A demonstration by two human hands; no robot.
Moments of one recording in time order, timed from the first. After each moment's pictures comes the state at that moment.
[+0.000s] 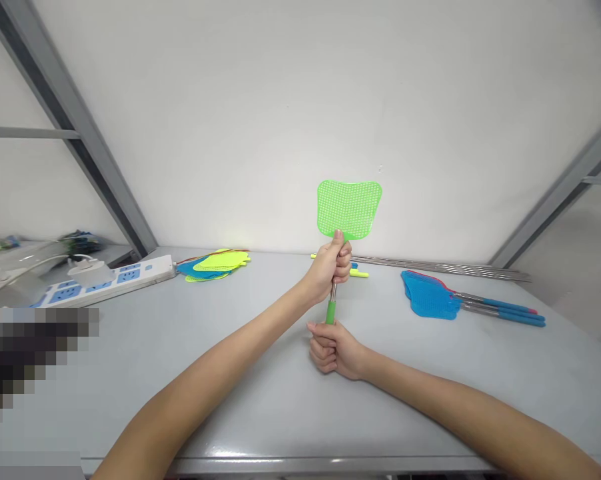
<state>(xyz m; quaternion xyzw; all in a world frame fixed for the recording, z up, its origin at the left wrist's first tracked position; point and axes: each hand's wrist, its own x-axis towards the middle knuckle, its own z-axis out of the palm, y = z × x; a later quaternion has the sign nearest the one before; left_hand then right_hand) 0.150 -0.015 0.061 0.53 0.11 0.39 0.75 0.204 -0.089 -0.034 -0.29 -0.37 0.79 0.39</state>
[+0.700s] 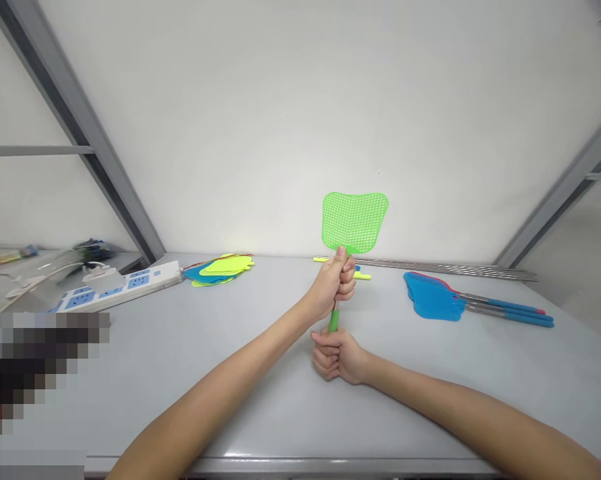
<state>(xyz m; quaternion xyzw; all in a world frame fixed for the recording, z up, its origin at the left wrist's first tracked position) 0.147 -0.032 0.047 0.55 0.08 0.37 0.75 0.203 -0.090 -0.041 -0.23 -0.39 0.81 0.36</state>
